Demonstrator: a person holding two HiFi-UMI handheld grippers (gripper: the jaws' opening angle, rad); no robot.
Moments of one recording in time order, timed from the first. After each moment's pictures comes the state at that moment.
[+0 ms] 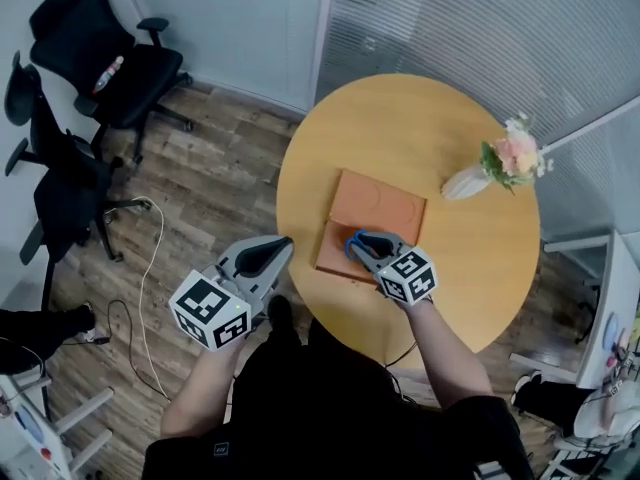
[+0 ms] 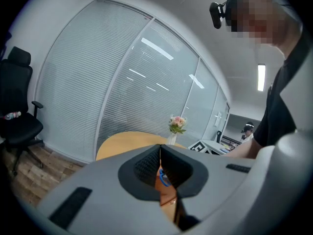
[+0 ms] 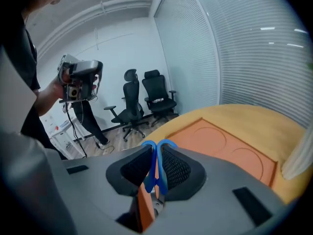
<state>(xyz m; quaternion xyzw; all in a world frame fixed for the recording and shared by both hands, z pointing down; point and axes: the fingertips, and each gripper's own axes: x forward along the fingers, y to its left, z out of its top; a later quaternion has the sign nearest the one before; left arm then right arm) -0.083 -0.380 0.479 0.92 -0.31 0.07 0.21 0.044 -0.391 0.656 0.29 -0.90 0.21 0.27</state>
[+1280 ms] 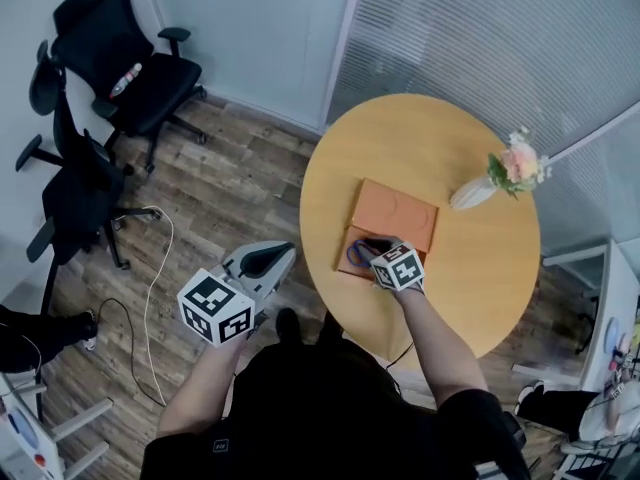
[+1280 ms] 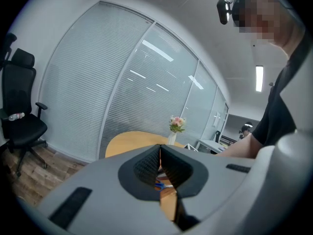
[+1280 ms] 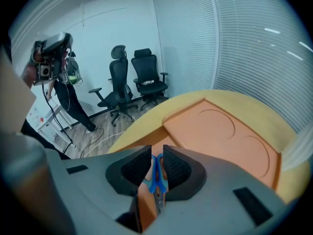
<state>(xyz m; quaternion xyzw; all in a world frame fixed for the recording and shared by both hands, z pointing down) -0.153 -0.354 0.479 0.93 -0.31 0.06 0.21 0.017 -0.396 0.717 0.33 -0.83 0.23 0.38</state>
